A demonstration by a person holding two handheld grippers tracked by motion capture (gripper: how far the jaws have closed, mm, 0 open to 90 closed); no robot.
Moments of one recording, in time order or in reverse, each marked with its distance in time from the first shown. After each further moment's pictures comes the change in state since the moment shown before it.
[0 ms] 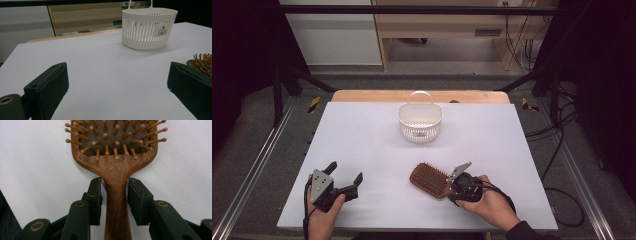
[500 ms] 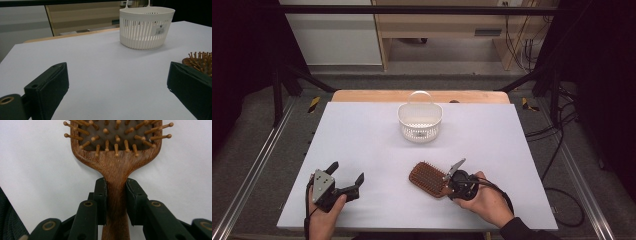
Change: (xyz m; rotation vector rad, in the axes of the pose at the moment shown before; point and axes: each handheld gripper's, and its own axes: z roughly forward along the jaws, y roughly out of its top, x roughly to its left) left arm -0.002 0.000 0.001 0.003 -0.009 0.005; right arm -0.001 0.012 0.002 0.080 0.014 0.004
